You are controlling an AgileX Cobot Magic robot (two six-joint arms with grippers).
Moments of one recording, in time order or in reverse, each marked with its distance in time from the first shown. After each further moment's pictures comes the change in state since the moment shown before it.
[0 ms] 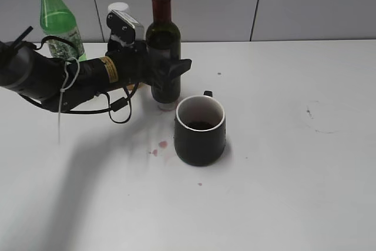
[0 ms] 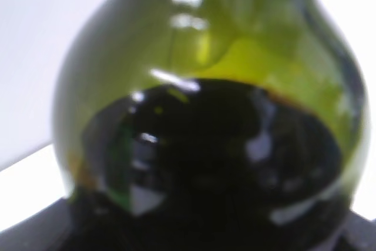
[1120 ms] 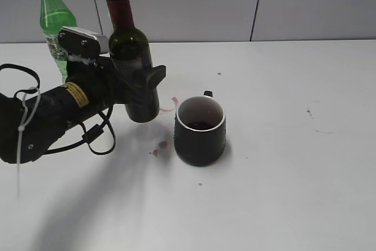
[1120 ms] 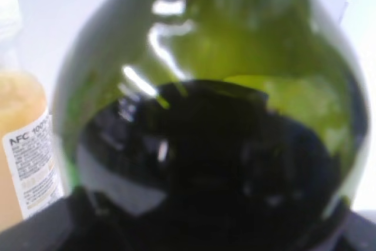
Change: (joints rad) left arm -0.122 -0.266 0.455 -0.530 -0.093 0.195; right arm 0.000 0.000 0.000 0.000 0.000 0.001
